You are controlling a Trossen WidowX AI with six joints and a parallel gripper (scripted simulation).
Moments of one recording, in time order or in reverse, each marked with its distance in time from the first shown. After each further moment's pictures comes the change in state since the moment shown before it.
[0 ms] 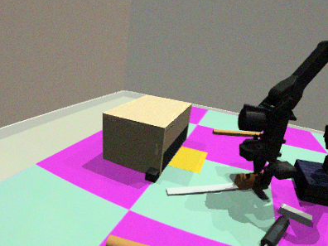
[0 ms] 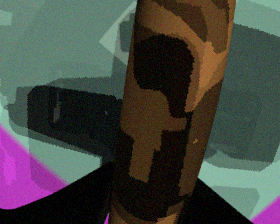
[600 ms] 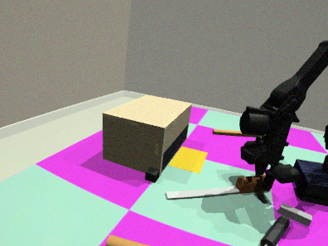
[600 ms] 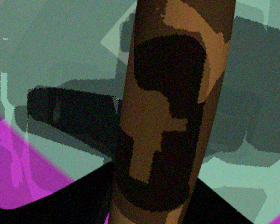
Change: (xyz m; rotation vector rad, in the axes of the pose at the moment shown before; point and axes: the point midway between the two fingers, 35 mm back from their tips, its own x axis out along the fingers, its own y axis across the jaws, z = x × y) arm 0.000 0.016 0.004 0.001 -0.001 0.001
